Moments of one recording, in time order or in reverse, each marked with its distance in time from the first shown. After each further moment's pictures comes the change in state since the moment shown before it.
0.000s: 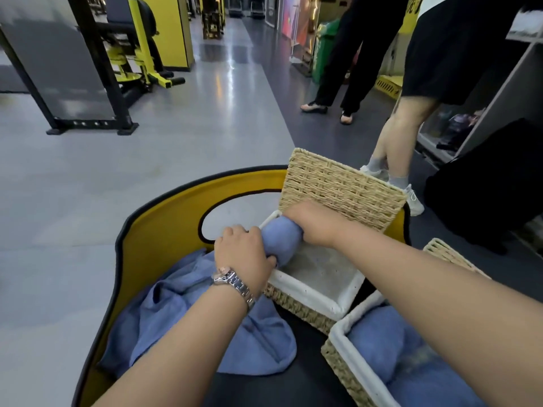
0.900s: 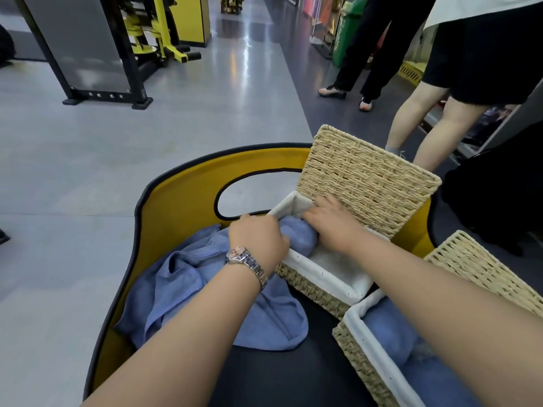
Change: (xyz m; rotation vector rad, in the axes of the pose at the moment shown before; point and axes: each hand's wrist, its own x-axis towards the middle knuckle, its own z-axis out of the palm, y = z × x) left_hand 0.001 -0.006 0.018 -0.024 0.031 -0.022; right_hand -0.022 -0.012 0.042 -0.182 0.063 -0.014
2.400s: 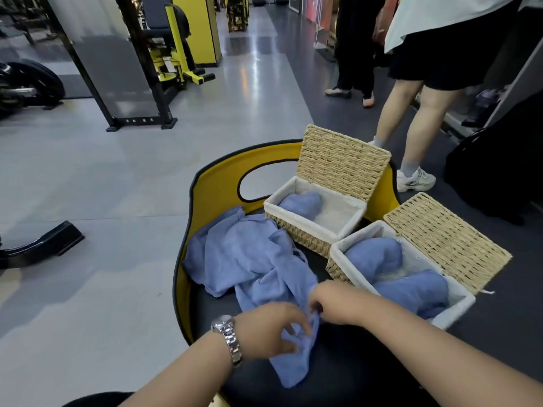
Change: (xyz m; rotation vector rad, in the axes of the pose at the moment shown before) left_hand -0.238 -0.012 -0.056 -0.447 -0.733 0.600; right_hand -0.196 -0.157 -0.060 0.434 -0.620 -0.019
